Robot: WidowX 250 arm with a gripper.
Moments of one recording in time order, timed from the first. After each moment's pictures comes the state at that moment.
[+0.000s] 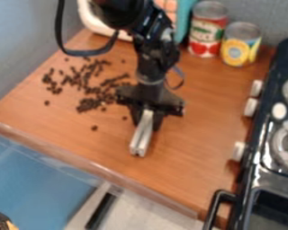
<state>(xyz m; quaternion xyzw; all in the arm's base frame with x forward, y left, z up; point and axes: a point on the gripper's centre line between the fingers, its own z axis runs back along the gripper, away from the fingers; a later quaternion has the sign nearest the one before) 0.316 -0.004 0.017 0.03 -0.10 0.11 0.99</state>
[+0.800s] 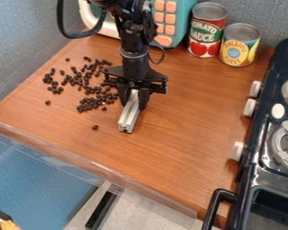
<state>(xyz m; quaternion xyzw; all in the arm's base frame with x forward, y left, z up) 0.343 0.041 0.015 0.03 -0.06 0.12 0.99</state>
